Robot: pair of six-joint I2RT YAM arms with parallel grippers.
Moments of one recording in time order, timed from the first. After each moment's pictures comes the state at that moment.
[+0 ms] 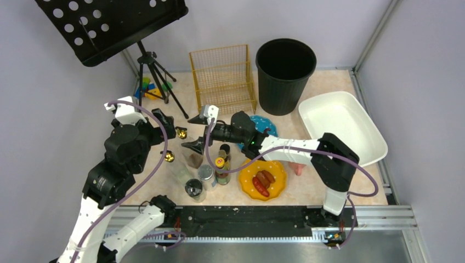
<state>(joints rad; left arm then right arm) -0.50 0.68 1.22 -0.81 -0.51 -0.39 1.03 1.79 1.18 0.72 -0.41 -0.02</state>
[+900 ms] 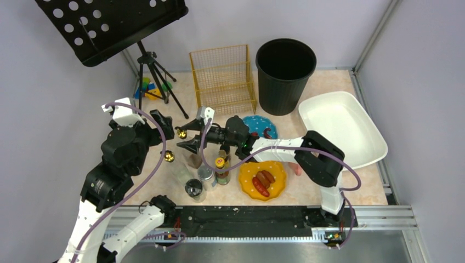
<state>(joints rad) -0.50 0.66 1.22 -0.80 -0.51 -0.37 1.05 1.93 1.23 0.89 -0.41 0.08</state>
